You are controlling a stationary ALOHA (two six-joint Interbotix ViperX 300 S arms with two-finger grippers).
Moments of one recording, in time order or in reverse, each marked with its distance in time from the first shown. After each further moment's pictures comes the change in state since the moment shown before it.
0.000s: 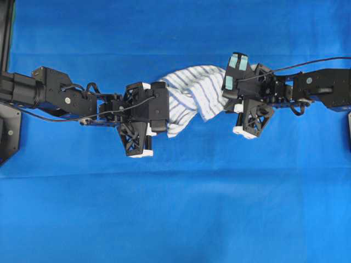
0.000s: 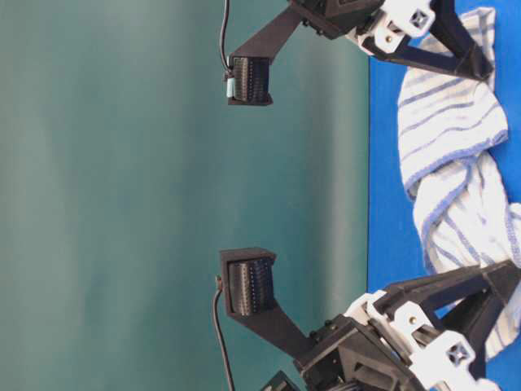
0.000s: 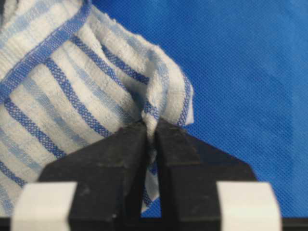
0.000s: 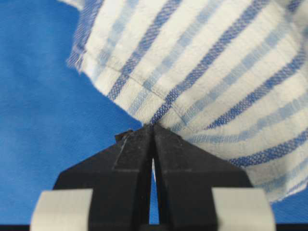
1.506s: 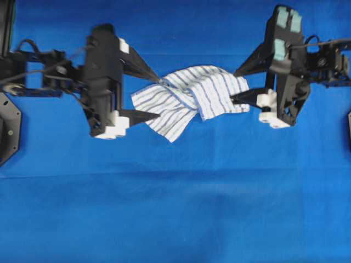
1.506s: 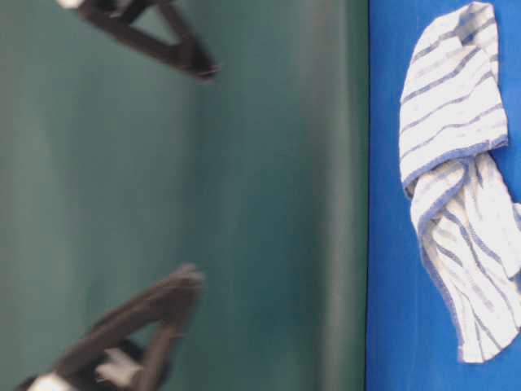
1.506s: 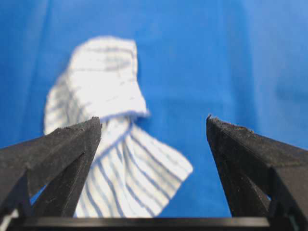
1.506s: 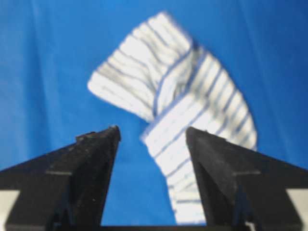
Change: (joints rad) left arm 0.015 -0.489 -0.078 0.005 0.302 0.012; right arm 0.077 -0.457 -0.164 0.000 0.390 -0.035
